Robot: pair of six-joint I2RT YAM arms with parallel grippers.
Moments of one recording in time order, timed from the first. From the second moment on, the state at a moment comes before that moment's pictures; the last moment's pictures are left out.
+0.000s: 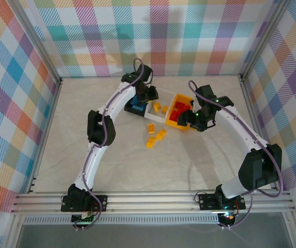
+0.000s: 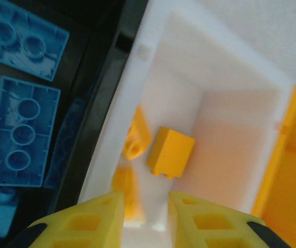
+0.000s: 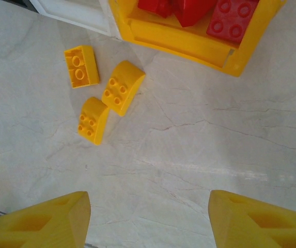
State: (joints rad) left arm -0.48 2.52 2.50 -1.05 0.25 -0.60; right arm 0.33 1.49 1.31 -1.02 -0.33 0.47
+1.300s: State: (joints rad) left arm -0.61 2.22 1.83 -0.97 0.17 -0.52; right arm 0.46 1.55 1.25 -0.96 -0.33 0.52
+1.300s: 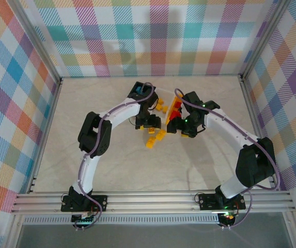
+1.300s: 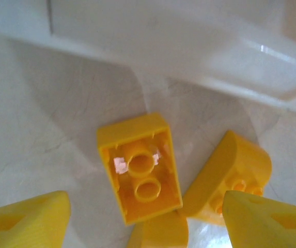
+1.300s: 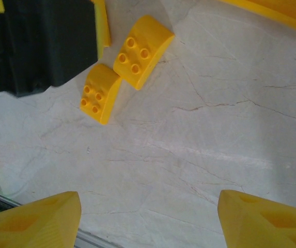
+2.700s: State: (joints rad) left arm -0.58 2.27 2.28 -1.10 0.14 -0.53; right arm 0.46 1.59 1.30 -0.97 -0.29 0.51
